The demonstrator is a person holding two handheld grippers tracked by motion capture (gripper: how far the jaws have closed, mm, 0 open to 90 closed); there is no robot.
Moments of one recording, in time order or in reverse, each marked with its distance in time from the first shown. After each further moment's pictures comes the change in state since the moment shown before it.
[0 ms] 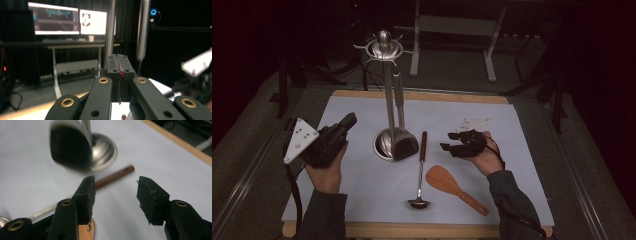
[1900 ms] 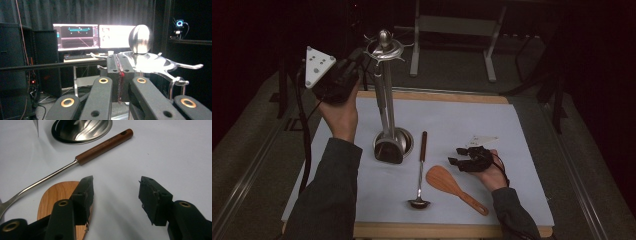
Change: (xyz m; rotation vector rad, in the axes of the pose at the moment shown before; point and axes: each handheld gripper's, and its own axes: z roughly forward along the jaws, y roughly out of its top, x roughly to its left) left arm 0.009 0.095 0.090 -0.033 0.175 0.047; right arm -0.003 -0.066 0.007 0.003 0.002 0.132
